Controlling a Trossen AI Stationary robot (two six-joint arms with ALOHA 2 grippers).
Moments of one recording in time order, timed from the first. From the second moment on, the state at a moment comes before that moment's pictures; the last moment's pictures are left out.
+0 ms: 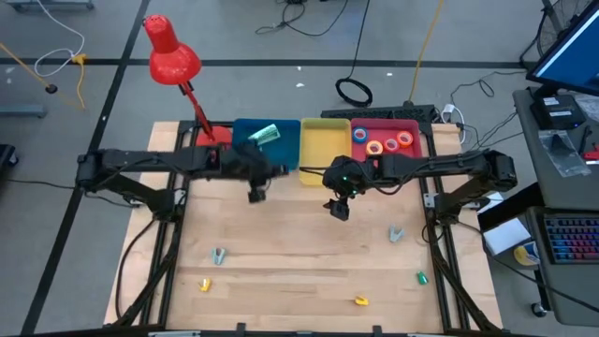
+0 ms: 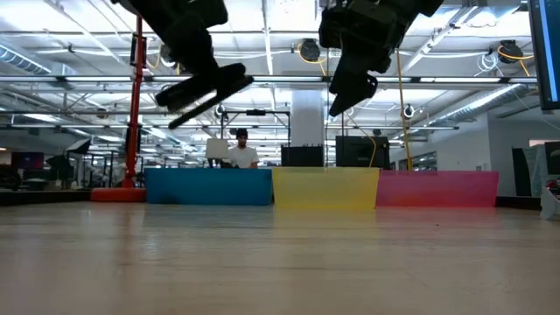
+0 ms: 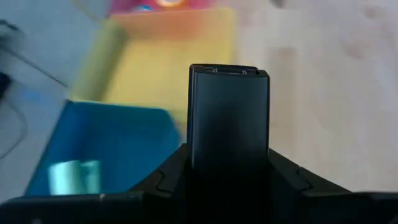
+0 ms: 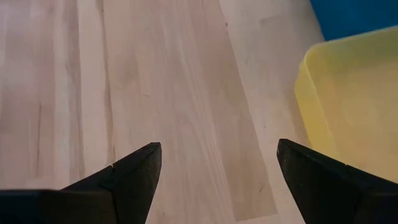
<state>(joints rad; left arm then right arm) 0.14 1.28 1.04 -0.53 -0.17 0.14 -0.08 1.49 1.15 -0.56 -0.08 0.20</state>
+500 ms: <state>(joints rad) 0.44 1.48 1.05 -0.30 -0.09 0.30 -0.08 1.49 1.11 -0.48 -0.08 0.19</state>
